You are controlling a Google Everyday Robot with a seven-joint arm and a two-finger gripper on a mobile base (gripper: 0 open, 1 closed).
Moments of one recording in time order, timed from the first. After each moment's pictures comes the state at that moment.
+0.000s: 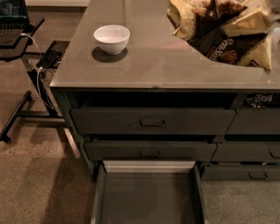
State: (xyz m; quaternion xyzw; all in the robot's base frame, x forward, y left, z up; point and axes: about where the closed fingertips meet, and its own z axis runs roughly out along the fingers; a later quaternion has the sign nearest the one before) arm 0.559 -0.211 1.035 -0.52 0.73 0.10 0.43
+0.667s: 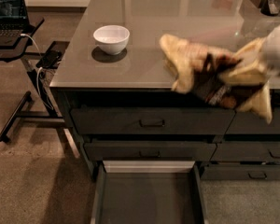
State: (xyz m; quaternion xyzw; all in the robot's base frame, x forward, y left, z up) arm 0.495 -0.202 0.962 -0.54 0.73 0.12 0.39
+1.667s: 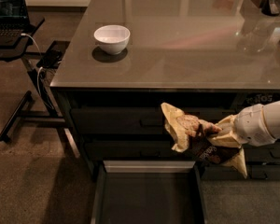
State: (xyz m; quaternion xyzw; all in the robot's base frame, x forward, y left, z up) arm 0.466 -0.220 0.754 -0.52 0.77 0.18 0.31
